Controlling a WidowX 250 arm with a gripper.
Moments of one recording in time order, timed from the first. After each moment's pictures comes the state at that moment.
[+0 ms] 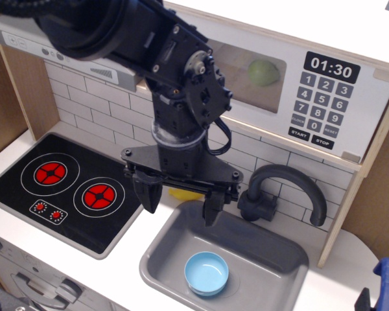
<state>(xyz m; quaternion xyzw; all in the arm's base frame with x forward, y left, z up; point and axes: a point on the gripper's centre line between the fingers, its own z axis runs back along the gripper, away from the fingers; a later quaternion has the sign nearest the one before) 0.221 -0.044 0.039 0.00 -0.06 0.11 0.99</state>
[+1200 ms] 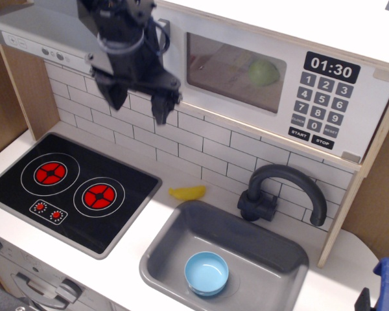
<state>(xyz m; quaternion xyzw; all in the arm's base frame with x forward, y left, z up) 0.317 0.053 0.061 0.02 -0.17 0.02 0.99</state>
